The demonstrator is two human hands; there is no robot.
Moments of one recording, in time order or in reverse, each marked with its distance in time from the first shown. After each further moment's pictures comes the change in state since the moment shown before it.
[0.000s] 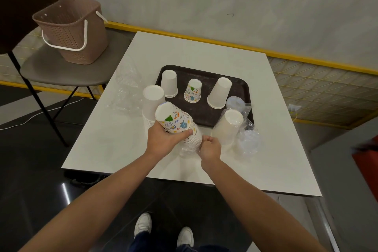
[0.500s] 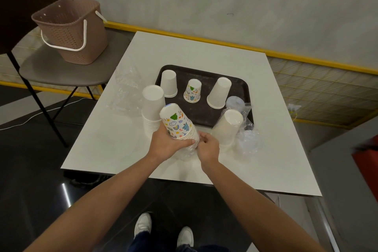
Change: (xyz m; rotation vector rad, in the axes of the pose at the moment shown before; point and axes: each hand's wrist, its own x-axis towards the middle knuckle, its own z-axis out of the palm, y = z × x) left_hand -0.002 -0.008 0.007 0.085 -0.128 -0.032; right_hand -0.015 -0.007 -0.004 -0.244 -0.083 -0.255
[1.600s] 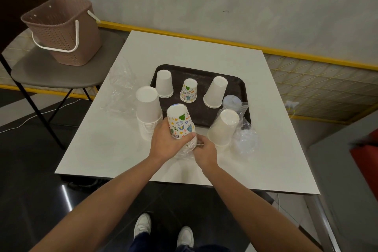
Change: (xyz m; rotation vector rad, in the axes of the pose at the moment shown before) left_hand 0.015 -0.001 0.020 0.152 0.115 0.098; right_hand 0.000 0.006 -0.010 -0.140 -0.137 -0.078
